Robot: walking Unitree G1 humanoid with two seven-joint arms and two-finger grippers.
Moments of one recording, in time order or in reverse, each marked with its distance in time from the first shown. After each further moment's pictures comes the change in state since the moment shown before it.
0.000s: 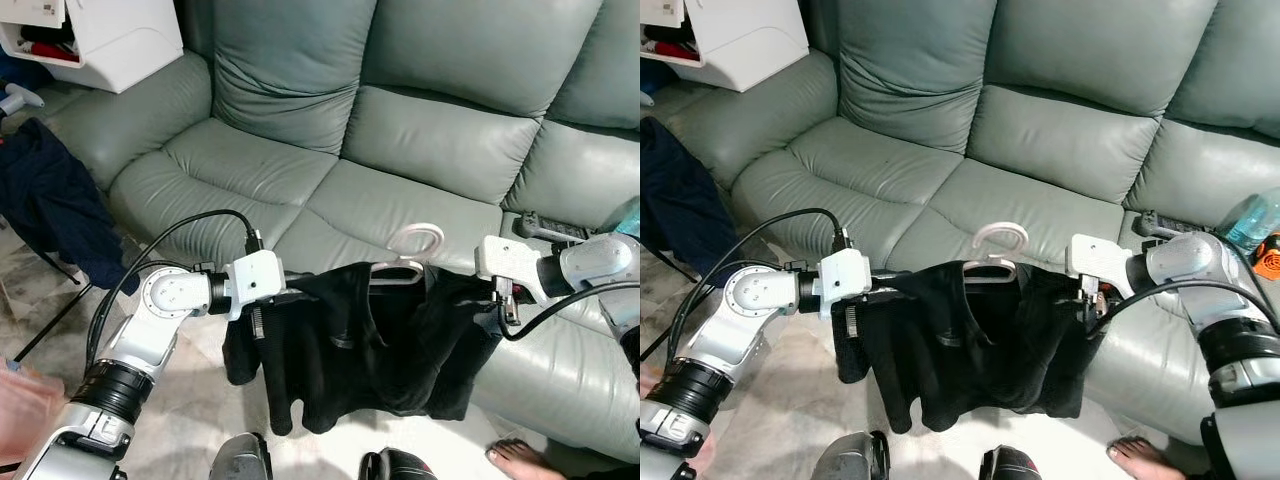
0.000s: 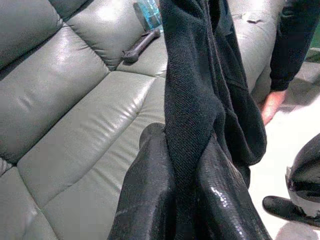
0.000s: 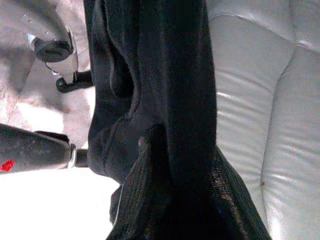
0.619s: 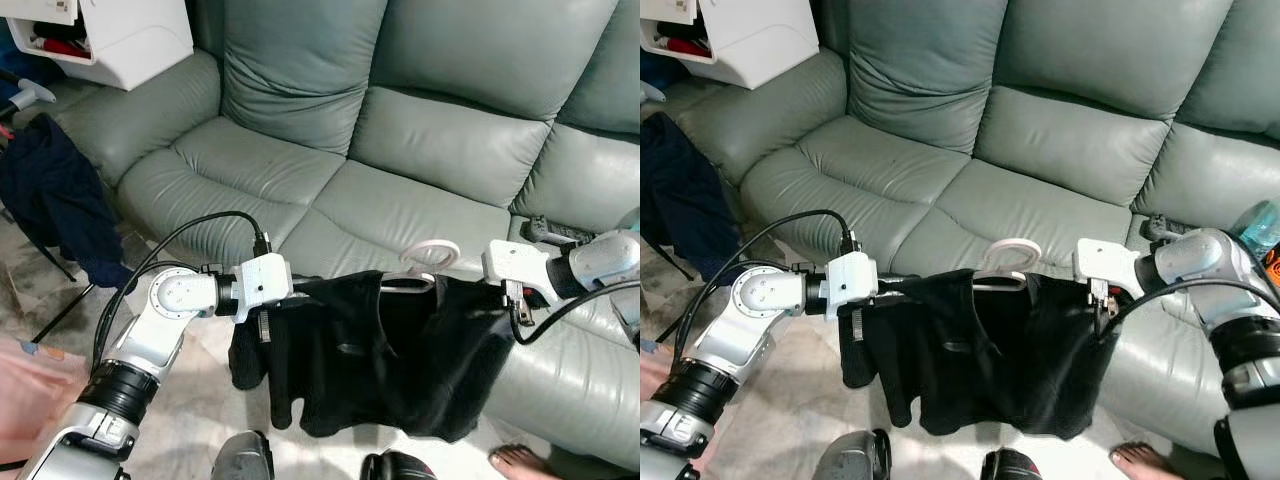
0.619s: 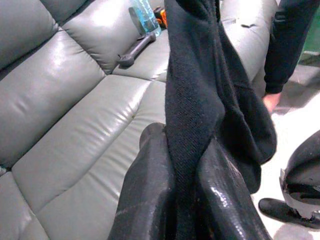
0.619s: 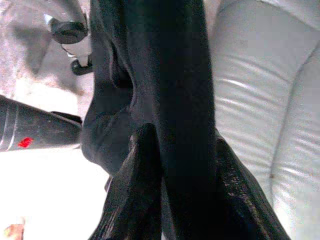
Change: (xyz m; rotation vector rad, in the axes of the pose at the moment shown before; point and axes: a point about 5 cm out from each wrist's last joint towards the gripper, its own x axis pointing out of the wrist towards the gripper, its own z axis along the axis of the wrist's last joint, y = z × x) left arm 0.006 -0.004 0.005 0.008 -0.018 -0.042; right arm -0.011 0.001 -0.004 0.001 0.073 0.049
